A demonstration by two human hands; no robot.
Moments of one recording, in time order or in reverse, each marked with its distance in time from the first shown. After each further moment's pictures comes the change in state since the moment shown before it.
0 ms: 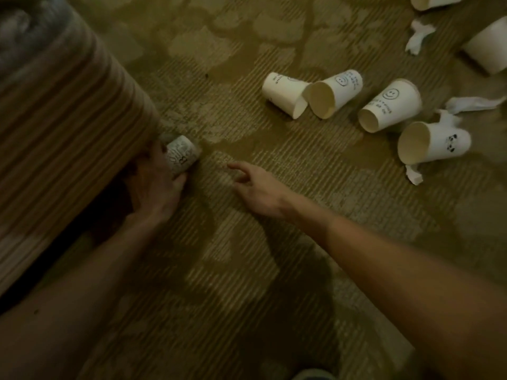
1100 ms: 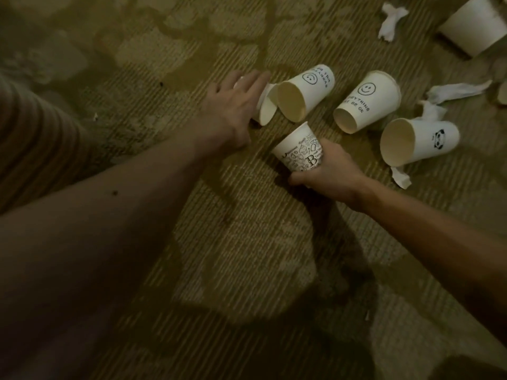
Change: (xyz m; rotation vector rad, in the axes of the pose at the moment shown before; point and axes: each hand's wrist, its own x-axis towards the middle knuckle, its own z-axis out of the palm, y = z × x) left_hand 0.099 0.195 0.039 0.356 -0.269 0.725; right_hand -0.007 0.100 -0.113 0.125 0.427 0.227
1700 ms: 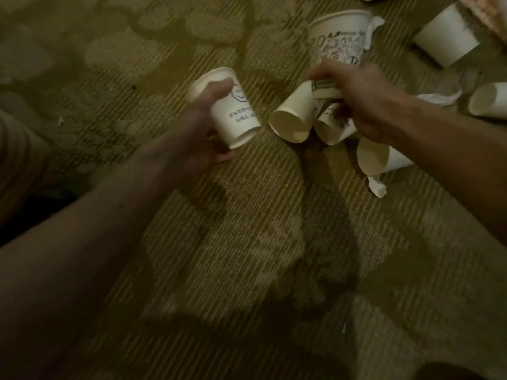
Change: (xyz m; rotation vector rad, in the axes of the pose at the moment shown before) left_hand -0.031 0.012 -0.009 -1.856 -0.165 -0.549; right_hand 0.039 -0.052 -0.092 0.367 0.147 -0.048
